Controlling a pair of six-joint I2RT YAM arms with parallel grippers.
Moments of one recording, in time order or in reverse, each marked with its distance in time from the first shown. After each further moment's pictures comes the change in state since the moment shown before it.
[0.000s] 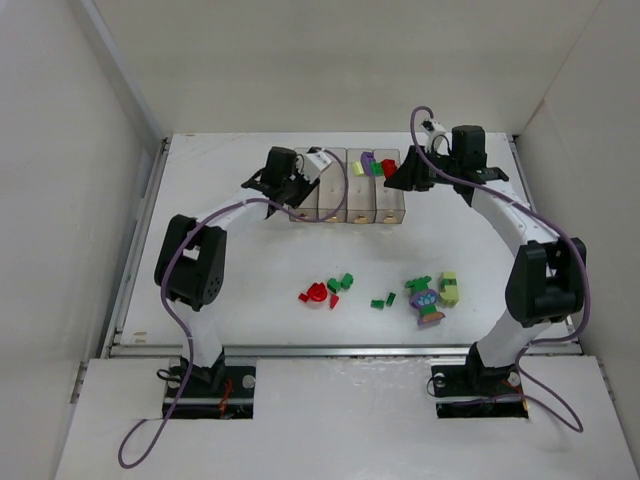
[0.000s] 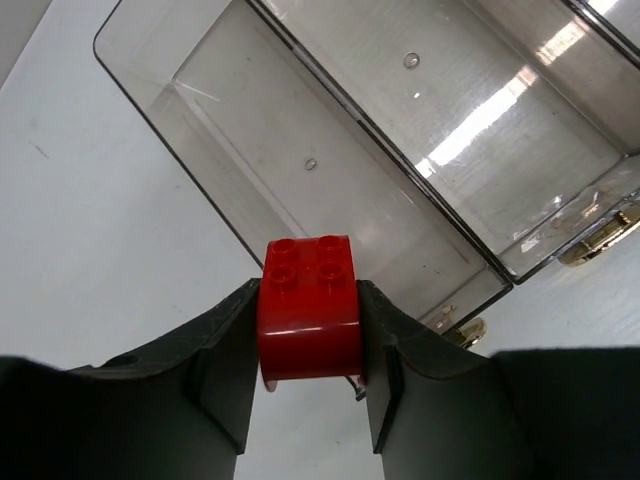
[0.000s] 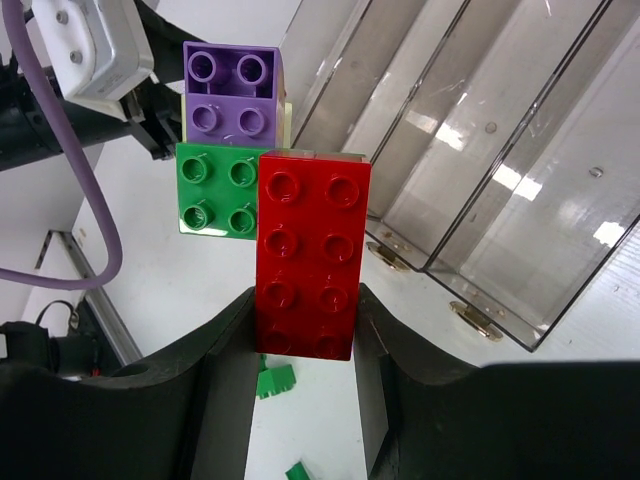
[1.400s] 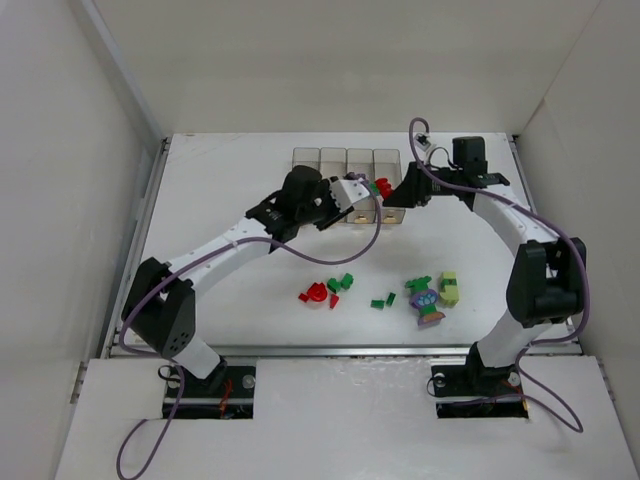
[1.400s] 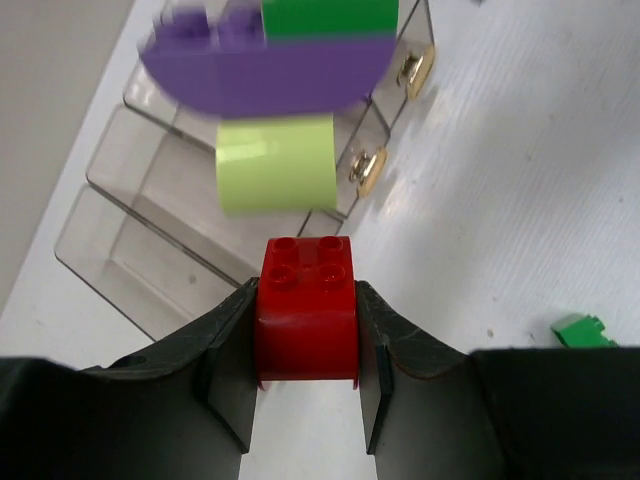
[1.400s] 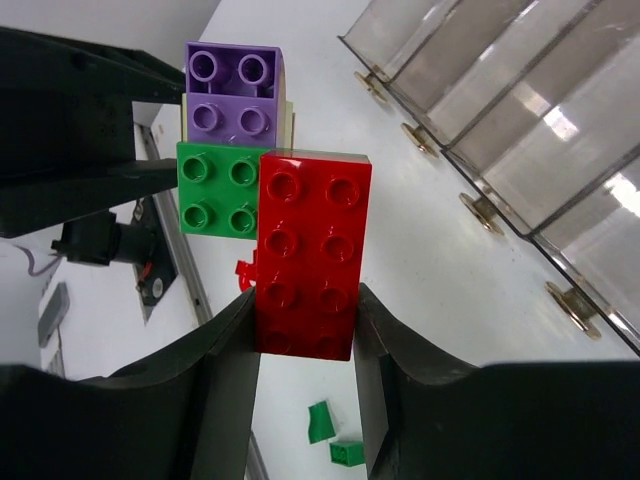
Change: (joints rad) left arm -0.268 -0.330 -0.147 -0.016 0.105 0.057; right arm -0.021 -0.004 -0.061 -0.076 -0.309 -0.168
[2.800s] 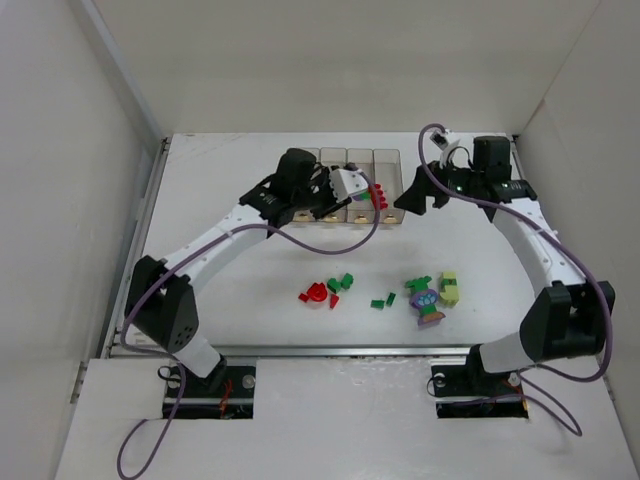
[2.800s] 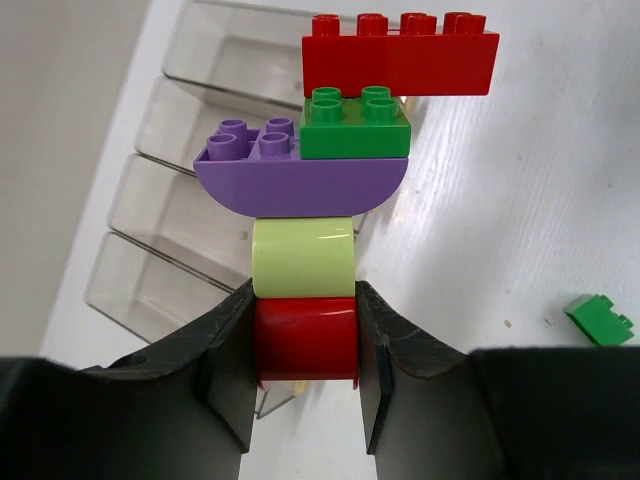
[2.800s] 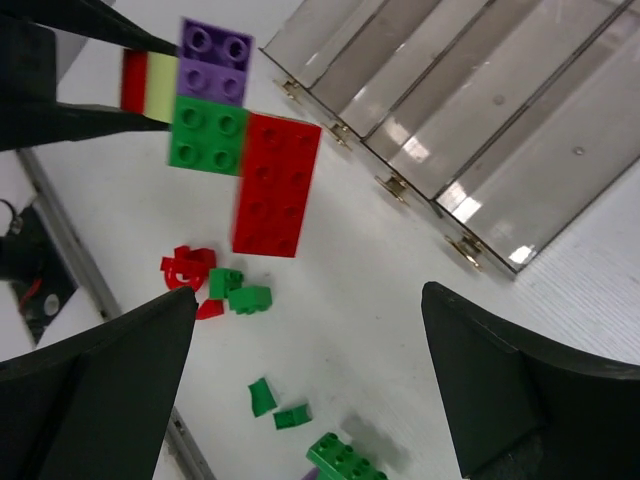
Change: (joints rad) left arm 0.058 0.058 0.131 -0.145 0.151 0.111; right arm -0.026 -0.249 -0.040 -0.132 0.262 -0.149
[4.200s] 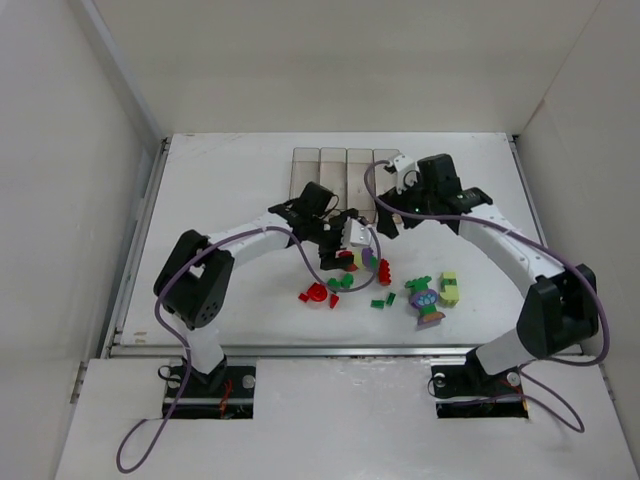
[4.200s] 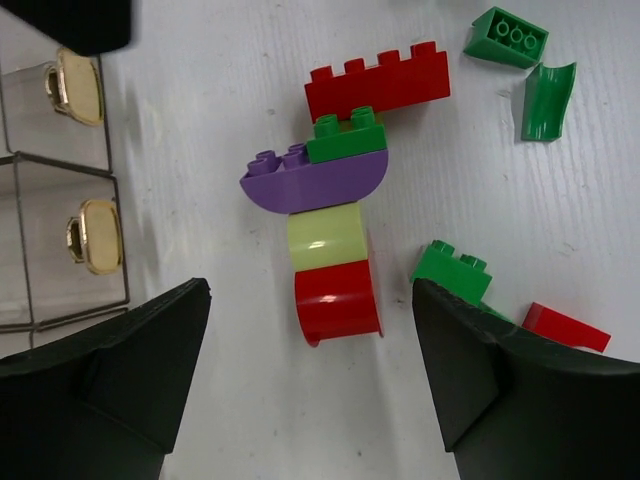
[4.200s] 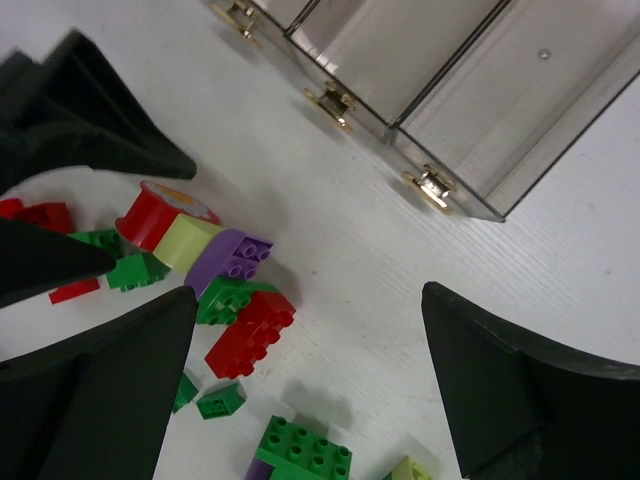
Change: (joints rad) left arm -0.029 0.160 -0.134 -0.043 0.357 0.290; right arm 0.285 0.080 -0.049 -0.056 0.491 -0.116
